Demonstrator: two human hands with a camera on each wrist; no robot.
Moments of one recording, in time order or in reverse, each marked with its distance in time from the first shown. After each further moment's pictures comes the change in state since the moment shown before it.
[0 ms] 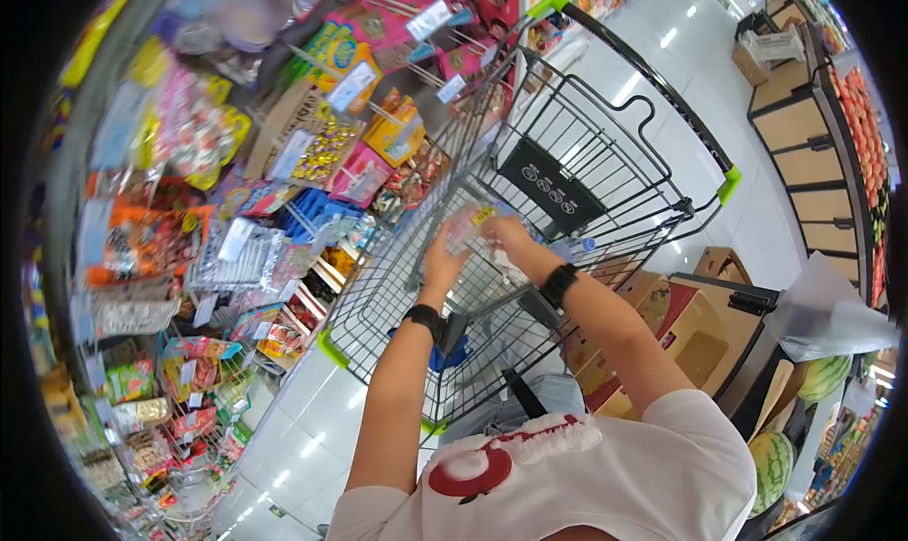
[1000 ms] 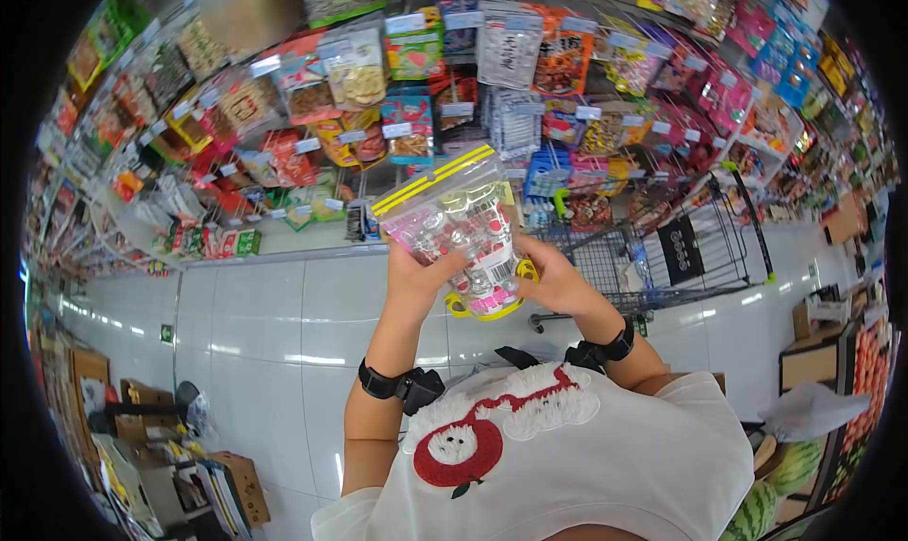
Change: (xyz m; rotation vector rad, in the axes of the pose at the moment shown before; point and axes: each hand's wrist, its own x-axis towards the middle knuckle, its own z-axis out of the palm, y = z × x) left_hand -0.644 0.182 -0.357 -0.762 0.708 0.323; right_hand -0.574 0.215 0.299 -0.617 -1.313 -0.704
